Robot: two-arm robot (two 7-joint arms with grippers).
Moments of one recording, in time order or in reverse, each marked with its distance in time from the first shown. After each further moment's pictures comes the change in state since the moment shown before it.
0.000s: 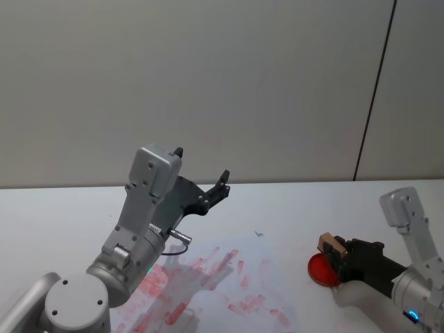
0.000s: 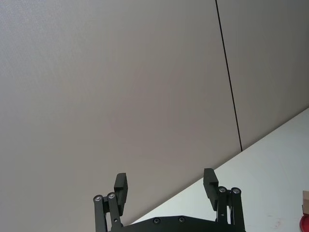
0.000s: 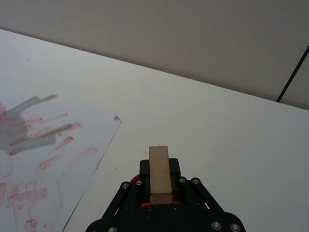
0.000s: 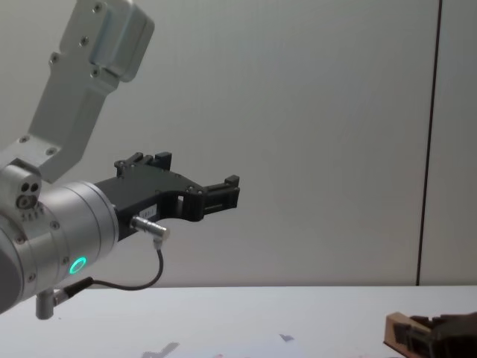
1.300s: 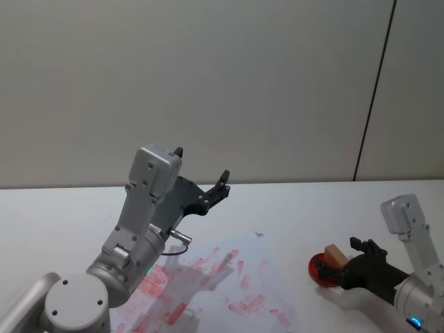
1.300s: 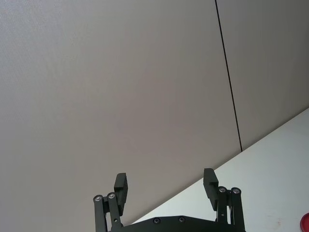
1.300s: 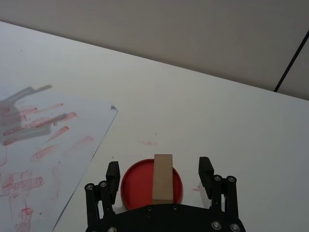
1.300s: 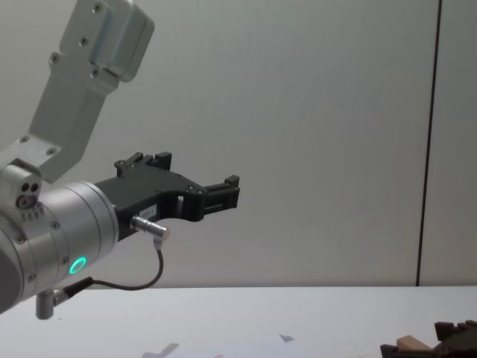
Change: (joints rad) left arm 0.000 0.000 0.000 0.000 0.000 0.000 0.000; right arm -0.018 0.009 -0.002 -0.004 -0.005 0.008 -0.014
